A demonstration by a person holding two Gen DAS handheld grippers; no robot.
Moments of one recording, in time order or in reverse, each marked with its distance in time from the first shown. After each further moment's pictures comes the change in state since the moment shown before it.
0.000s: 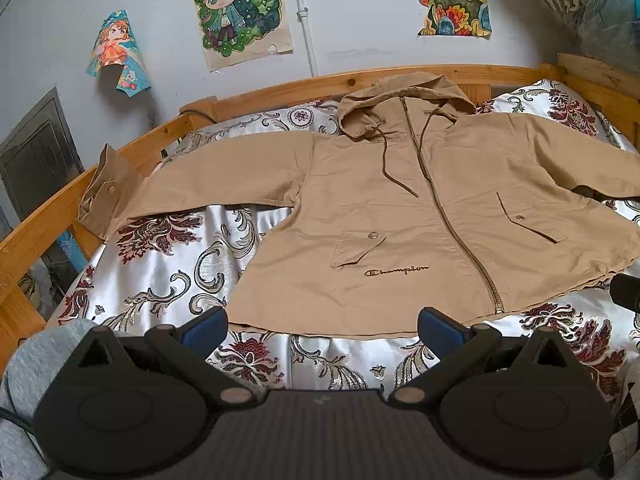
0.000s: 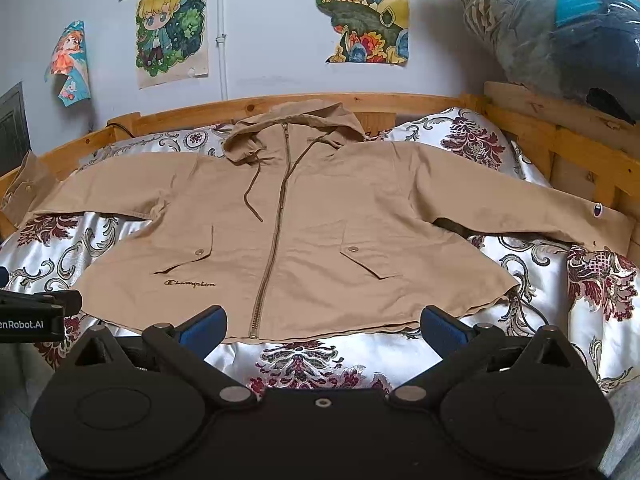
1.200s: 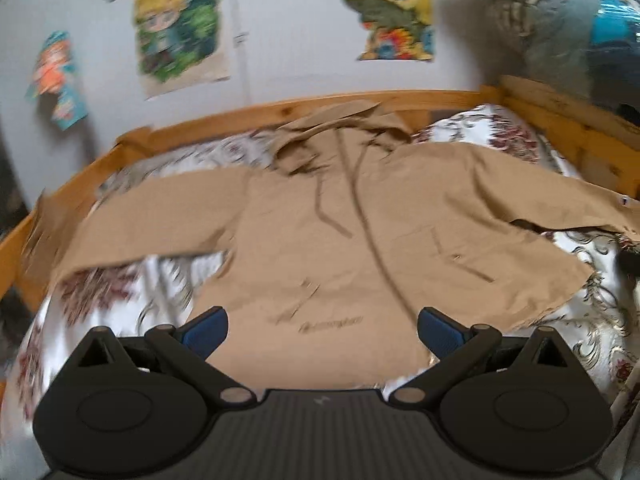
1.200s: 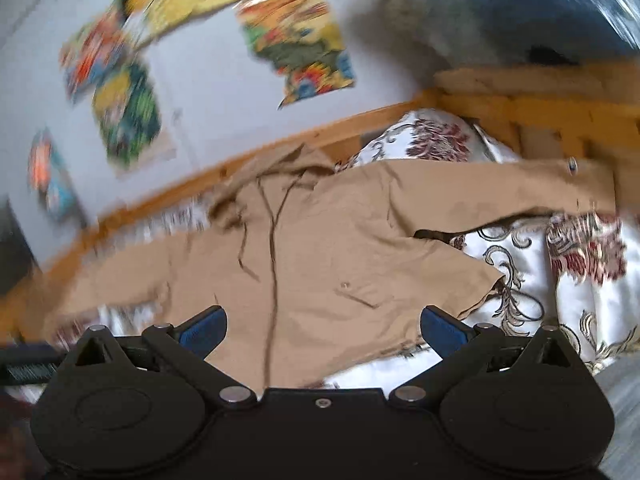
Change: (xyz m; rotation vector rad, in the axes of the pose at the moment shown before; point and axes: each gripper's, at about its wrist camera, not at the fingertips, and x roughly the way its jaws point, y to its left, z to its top) left arm -0.002 -0.008 0.065 0.064 -0.033 -0.214; right arm -0.030 -0.084 0.028 0.420 -0.097 0.081
